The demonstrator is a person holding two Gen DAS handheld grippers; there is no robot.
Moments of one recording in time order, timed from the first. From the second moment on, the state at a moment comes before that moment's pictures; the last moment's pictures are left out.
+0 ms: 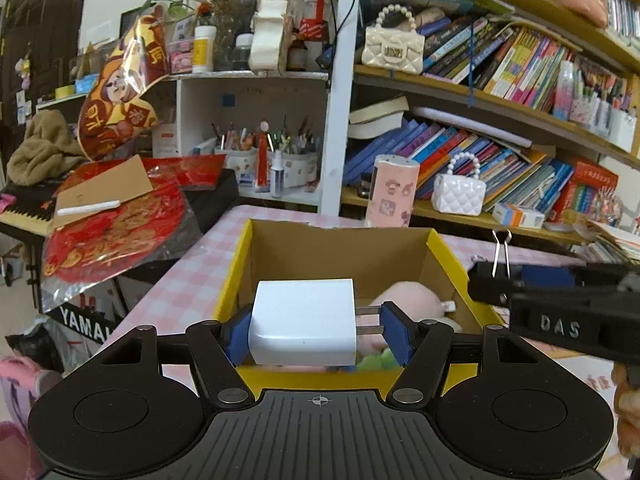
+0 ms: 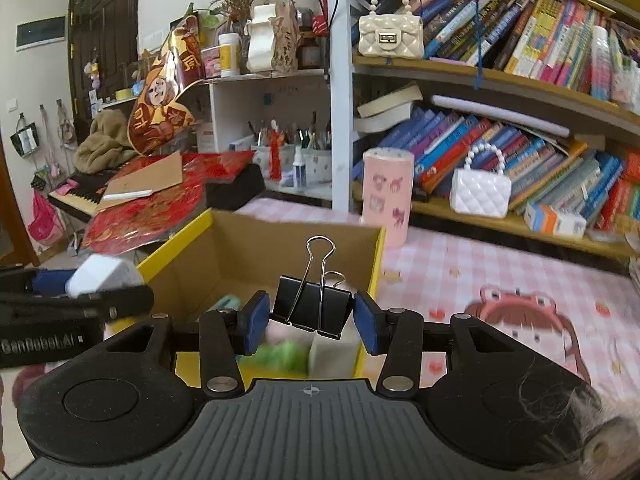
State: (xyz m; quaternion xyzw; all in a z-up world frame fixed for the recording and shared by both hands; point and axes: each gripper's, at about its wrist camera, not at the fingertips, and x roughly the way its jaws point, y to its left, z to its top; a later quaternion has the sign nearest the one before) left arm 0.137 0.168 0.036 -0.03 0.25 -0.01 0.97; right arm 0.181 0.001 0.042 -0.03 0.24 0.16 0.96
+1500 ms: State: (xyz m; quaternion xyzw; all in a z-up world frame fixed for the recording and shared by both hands) left arm 0.178 0.158 0.041 -0.02 0.24 0.02 0.97; right arm 0.217 0.014 0.017 -0.12 0.28 0.26 0.92
